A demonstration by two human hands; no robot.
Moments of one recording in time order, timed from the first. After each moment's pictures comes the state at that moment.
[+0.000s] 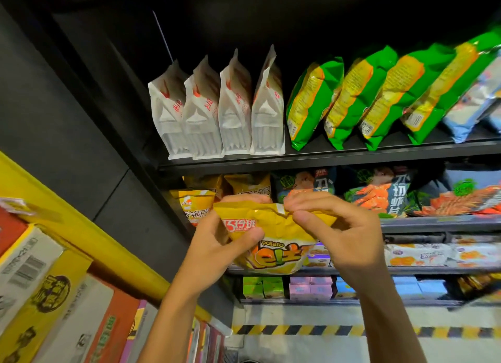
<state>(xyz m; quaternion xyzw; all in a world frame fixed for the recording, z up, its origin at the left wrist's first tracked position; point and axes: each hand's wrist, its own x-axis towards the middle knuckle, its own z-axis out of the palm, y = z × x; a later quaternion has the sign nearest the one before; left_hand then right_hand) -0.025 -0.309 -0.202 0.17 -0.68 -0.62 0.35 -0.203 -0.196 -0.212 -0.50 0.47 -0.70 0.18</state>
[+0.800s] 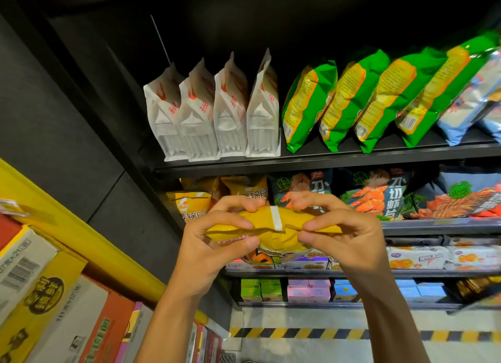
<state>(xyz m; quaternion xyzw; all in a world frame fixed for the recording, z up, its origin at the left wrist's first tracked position) -0.031 -0.308 -0.203 0.07 -0.65 -0.64 0.40 -0.219 -0.189 -0.217 -0.51 0.36 -0.74 0.25</state>
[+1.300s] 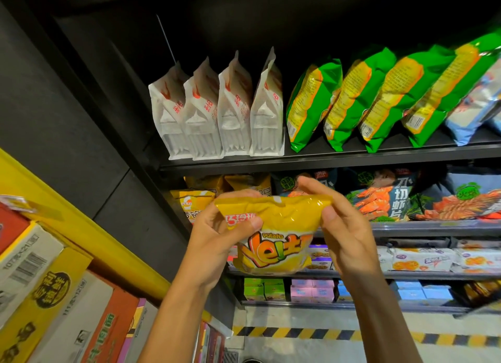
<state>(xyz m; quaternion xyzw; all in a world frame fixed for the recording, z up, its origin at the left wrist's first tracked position) -0.041 -0.308 -0.203 0.22 -0.59 -0.67 0.39 -0.222 -0.199 -0.236 -0.42 0.42 -0.74 0.33</state>
